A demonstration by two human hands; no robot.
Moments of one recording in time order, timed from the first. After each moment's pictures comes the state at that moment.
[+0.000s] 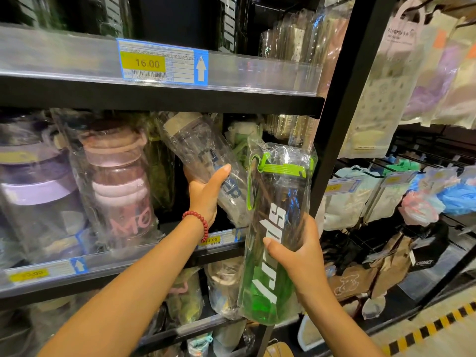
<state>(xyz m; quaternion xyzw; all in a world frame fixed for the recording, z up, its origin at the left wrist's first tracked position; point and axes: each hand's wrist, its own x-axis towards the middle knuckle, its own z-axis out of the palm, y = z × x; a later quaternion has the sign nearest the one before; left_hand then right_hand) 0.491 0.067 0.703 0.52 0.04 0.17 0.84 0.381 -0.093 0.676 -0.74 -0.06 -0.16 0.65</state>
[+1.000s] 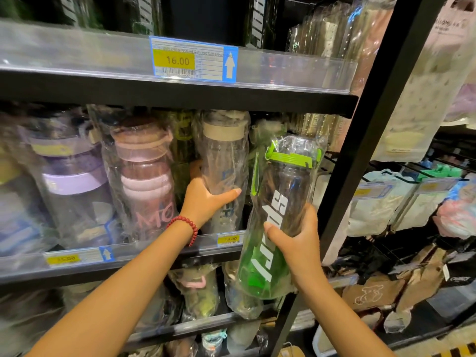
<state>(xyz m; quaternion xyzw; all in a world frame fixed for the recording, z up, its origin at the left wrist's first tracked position) 0.475 0.125 0.696 0.79 -0.02 0.22 0.57 0.410 -0.062 0.678 -0.75 -0.06 -0.17 0.64</state>
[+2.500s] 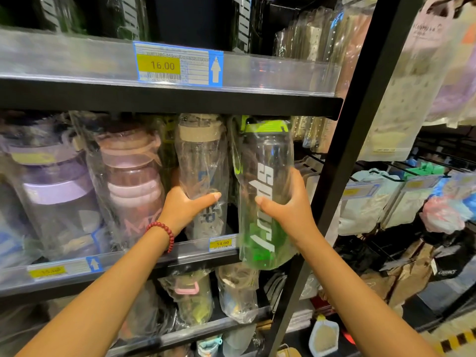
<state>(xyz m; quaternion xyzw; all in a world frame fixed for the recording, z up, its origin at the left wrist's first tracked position) 0.474 0.144 0.690 0.76 -0.02 0.17 0.62 0.445 -0.067 0.723 -0.75 -0.17 -0.15 0.62</state>
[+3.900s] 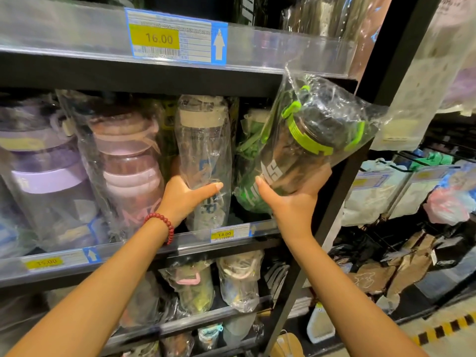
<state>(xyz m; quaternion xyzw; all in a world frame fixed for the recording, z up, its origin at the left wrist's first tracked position) 0.472 0.143 0.692 0.76 -0.03 0.18 0.62 0.460 -0.049 0.697 -0.69 -0.10 -0.35 0.63</state>
